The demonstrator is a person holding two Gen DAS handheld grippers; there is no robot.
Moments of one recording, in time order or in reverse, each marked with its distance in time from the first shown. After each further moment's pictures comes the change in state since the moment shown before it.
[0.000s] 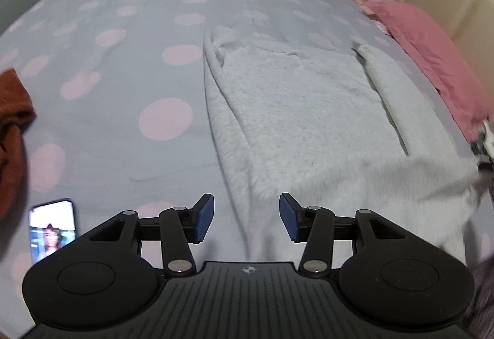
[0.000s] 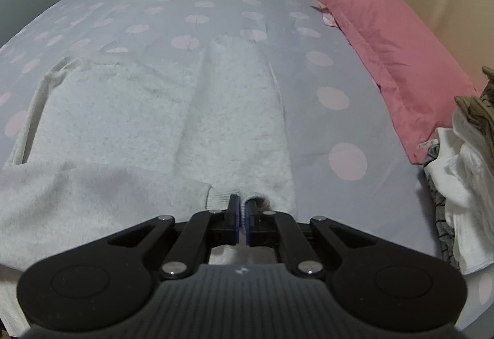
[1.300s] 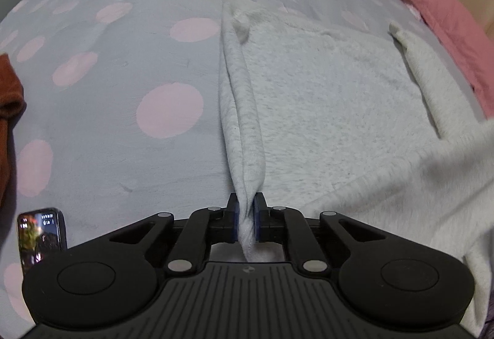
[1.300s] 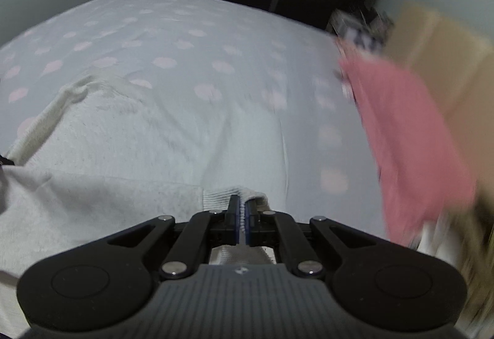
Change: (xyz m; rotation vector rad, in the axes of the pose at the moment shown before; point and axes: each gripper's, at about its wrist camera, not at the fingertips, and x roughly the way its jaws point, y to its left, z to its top) left arm 0.046 0.020 0.019 -0.038 0.090 0.065; right arm -0.040 0.043 0.081 -0.289 -0.166 -0.037
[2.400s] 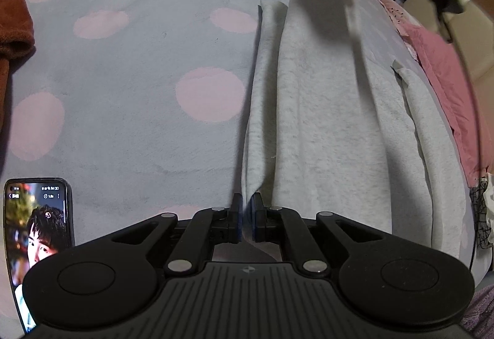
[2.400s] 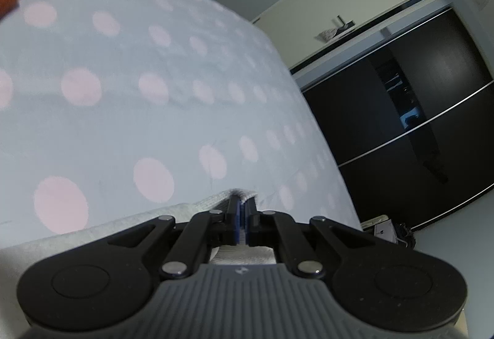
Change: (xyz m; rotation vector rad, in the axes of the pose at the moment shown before) left arm 0.007 0.075 -0.009 -0.152 -0.005 -0.153; right arm 0.227 0.294 0.275 -0.740 -0.249 -0.034
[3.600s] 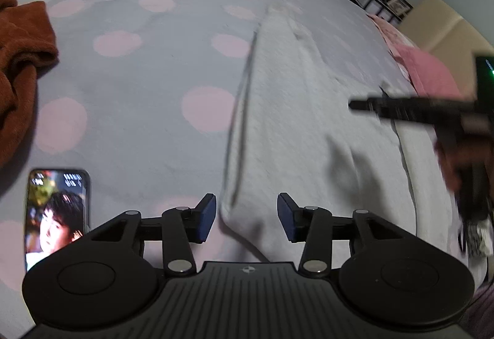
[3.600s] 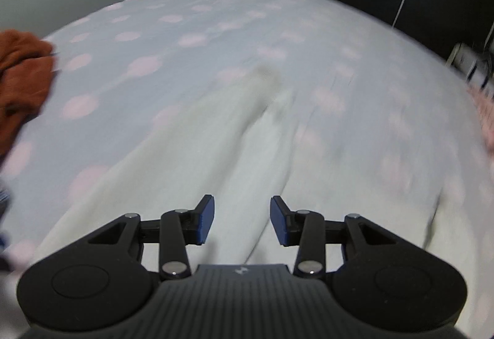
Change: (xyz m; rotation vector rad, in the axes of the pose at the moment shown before) left arm -0.032 -0.016 -0.026 -0.004 -0.079 -0.011; right arm -0.128 0.040 -0.175 0.702 0.129 0.418
